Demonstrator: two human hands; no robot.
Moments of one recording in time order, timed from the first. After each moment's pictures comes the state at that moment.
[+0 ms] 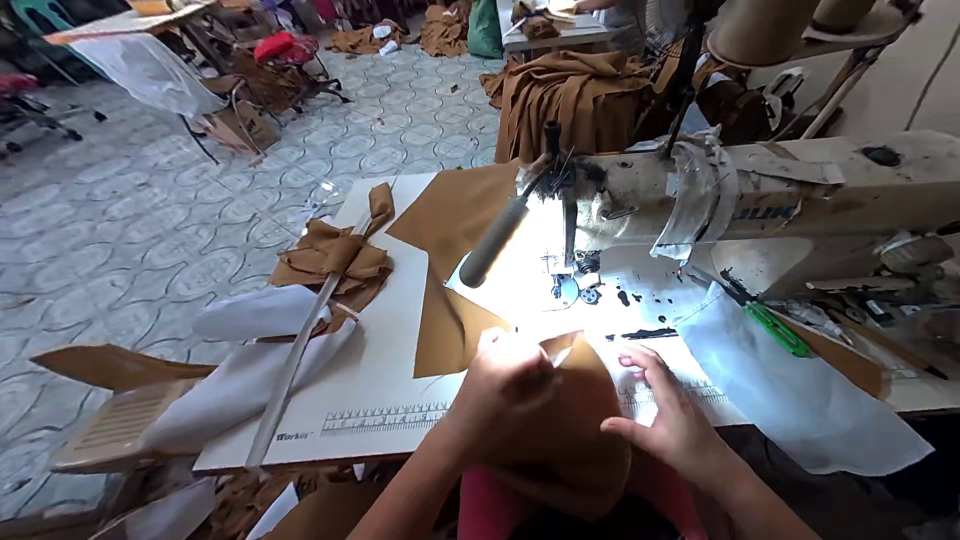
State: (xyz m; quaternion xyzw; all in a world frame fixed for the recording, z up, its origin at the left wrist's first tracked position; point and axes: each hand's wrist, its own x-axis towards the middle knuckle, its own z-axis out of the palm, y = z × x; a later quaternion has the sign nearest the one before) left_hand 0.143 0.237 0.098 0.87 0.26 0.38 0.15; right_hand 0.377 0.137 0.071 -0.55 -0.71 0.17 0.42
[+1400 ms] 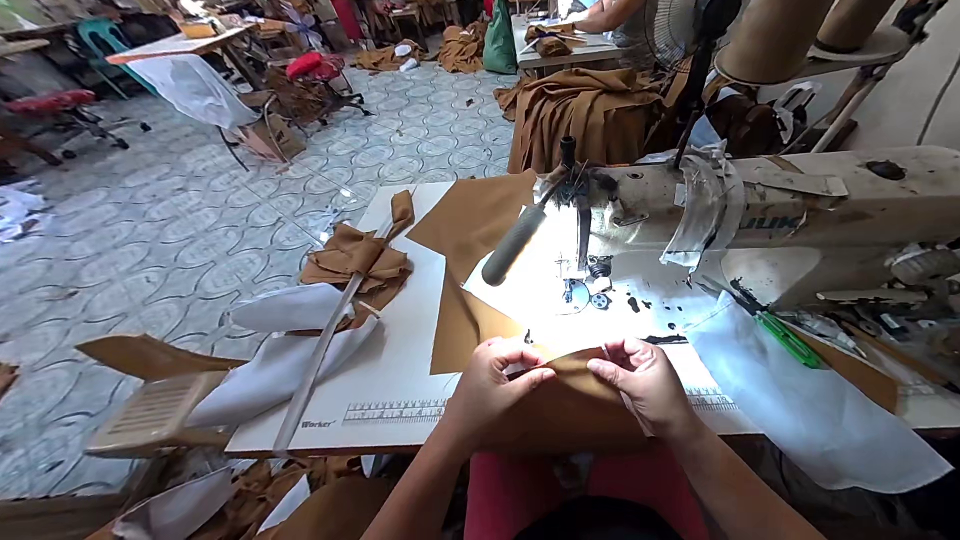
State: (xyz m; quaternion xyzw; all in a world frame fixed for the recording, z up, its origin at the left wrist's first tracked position) left_hand 0.126 0.227 0.111 0.78 0.38 0.38 0.34; right_hand 0.336 0.178 0.100 -0.46 -0.45 0.47 0.60
